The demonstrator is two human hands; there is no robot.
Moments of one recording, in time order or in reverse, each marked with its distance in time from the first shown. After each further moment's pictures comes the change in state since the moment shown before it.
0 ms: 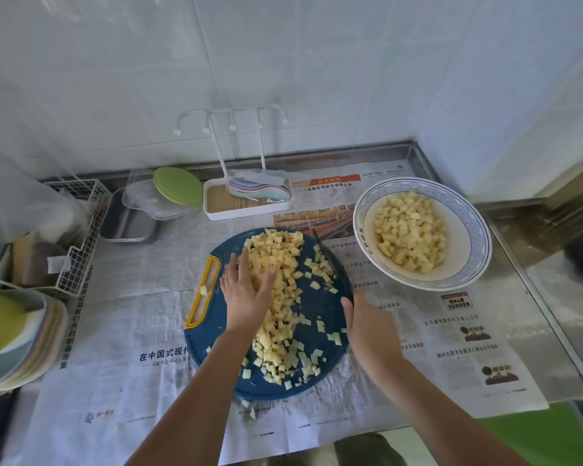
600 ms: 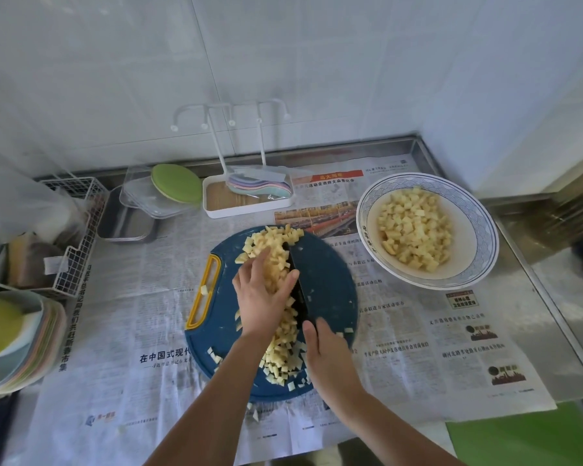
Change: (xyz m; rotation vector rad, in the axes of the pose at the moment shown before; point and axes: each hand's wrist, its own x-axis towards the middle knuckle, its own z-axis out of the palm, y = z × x) left_hand -0.011 0.016 0.014 -0.082 0.076 0.050; right_hand -0.041 -0.052 0.036 0.624 -0.132 0.000
